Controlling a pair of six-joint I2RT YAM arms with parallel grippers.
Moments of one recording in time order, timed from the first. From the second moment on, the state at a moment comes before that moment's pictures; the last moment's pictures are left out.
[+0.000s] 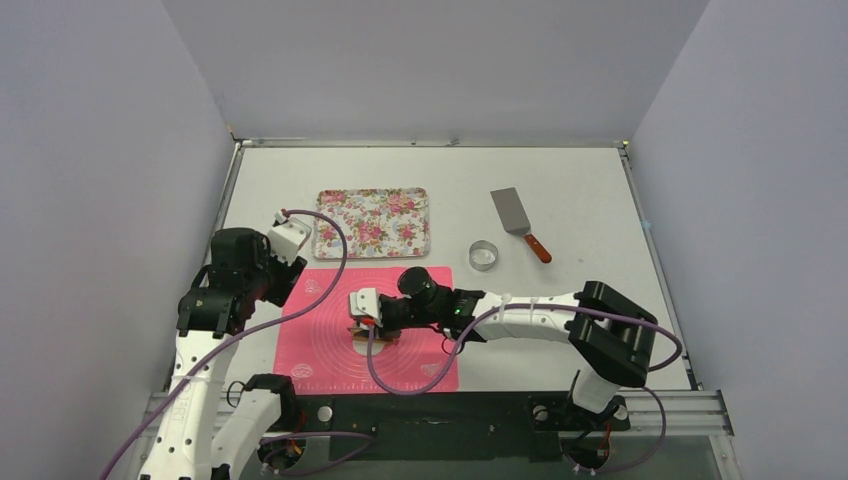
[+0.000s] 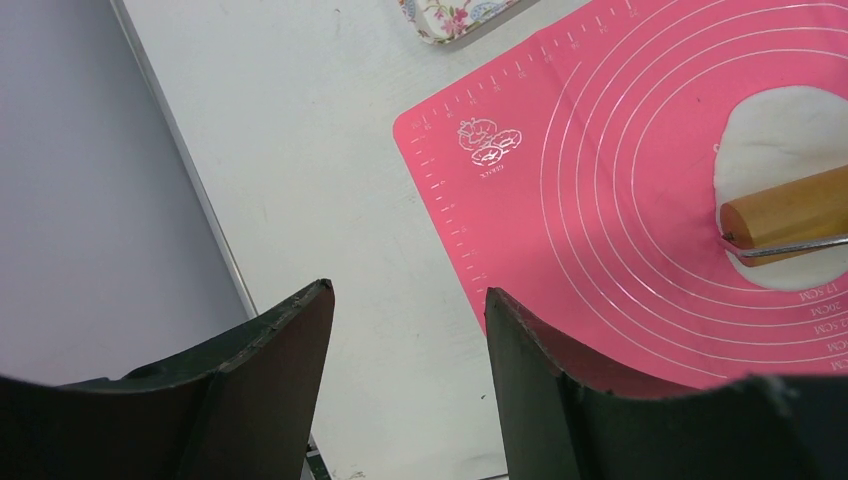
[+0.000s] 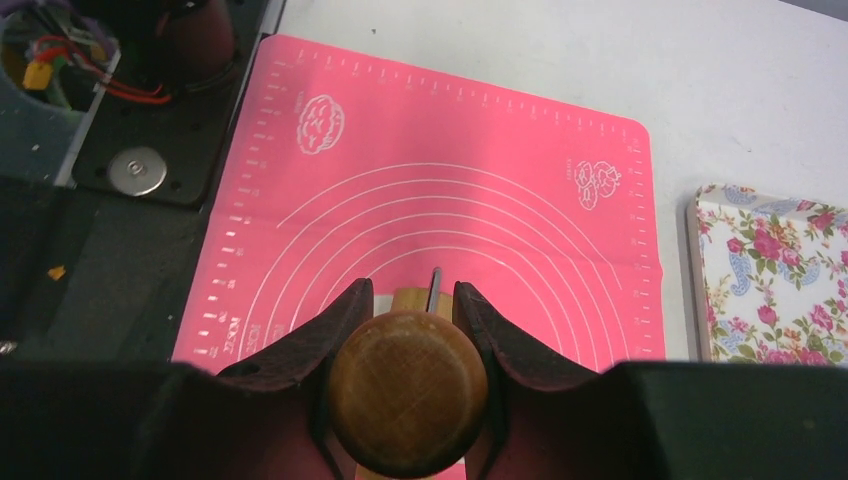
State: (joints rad) left arm -0.08 0.79 0.94 -0.91 0.02 0.47; right arm 1.14 1.69 0.95 0.31 -0.44 -0.40
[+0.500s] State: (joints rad) left arm -0.08 0.80 0.94 -0.91 0.04 0.47; right arm 1.11 1.64 0.99 0.13 -0.50 -0.46
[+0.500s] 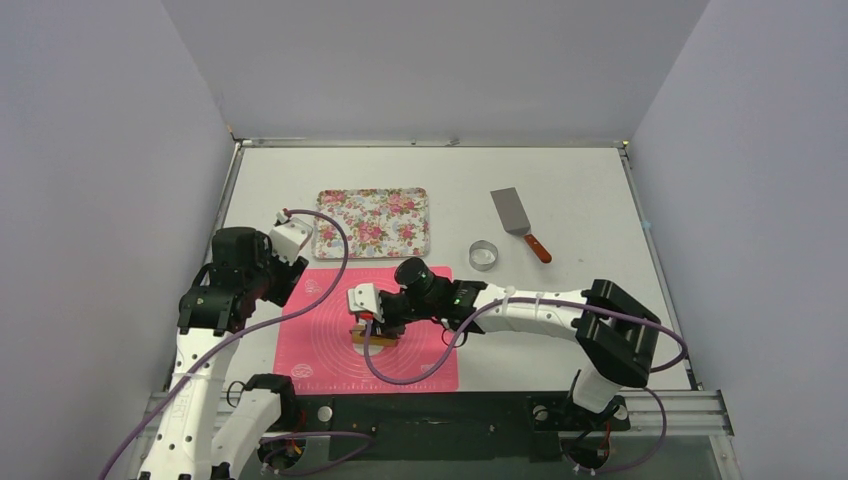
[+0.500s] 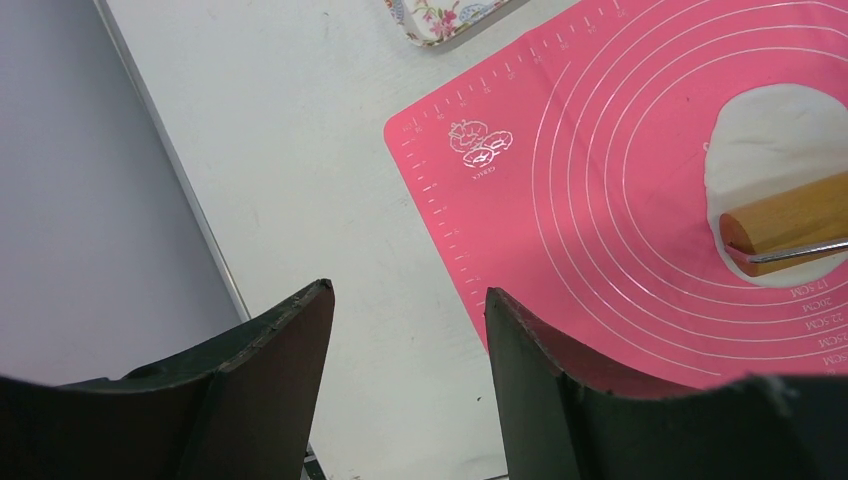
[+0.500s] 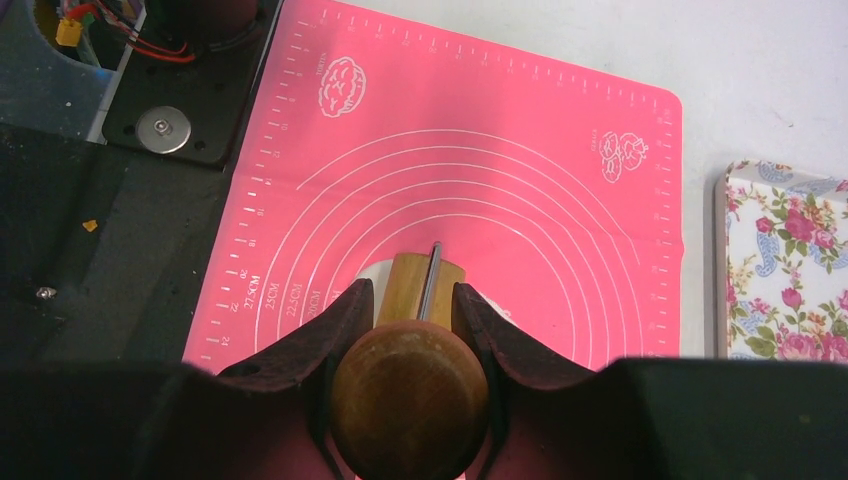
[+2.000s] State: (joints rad) left arm -0.08 0.83 0.97 -0.91 0.03 0.47; right arm 1.10 1.68 1.08 0.06 -0.51 -0.50
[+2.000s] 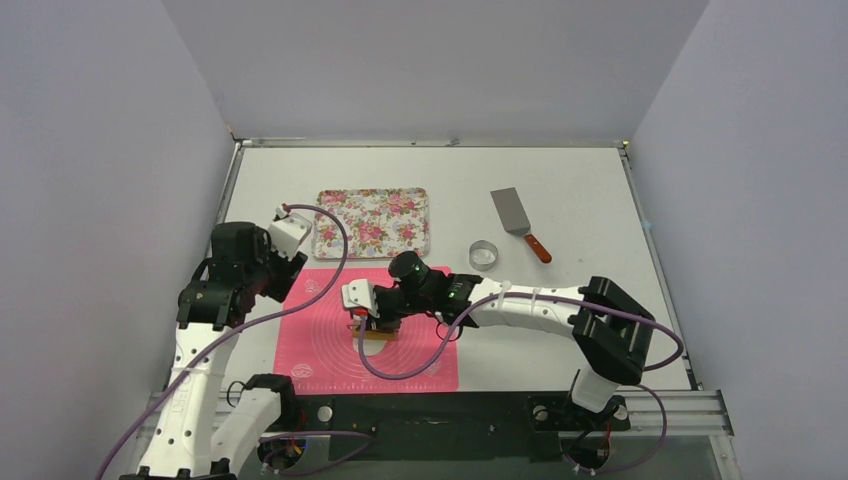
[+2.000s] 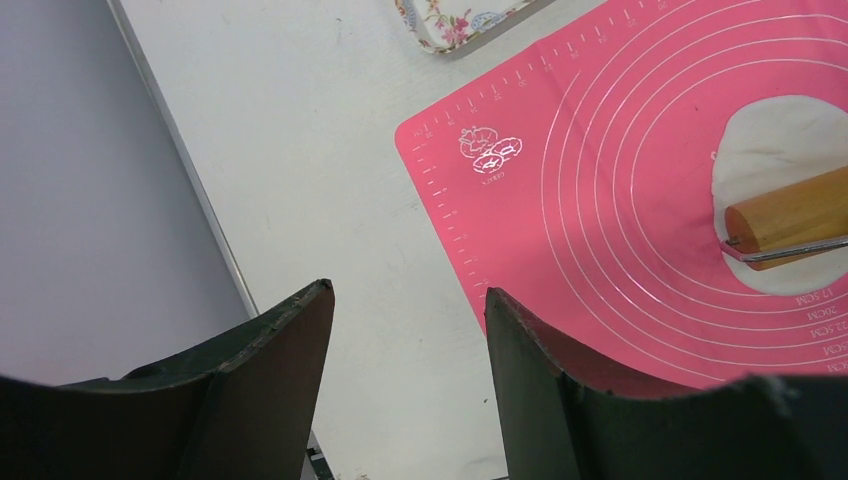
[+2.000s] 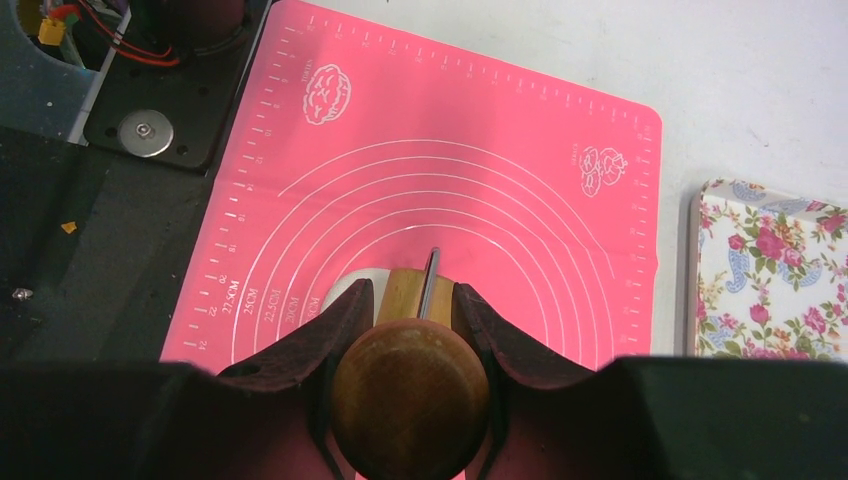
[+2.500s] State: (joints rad) left arm -0.07 0.82 0.97 -0.91 0.01 0.46; right arm 1.10 1.80 1.25 0.01 -0.60 -0.60
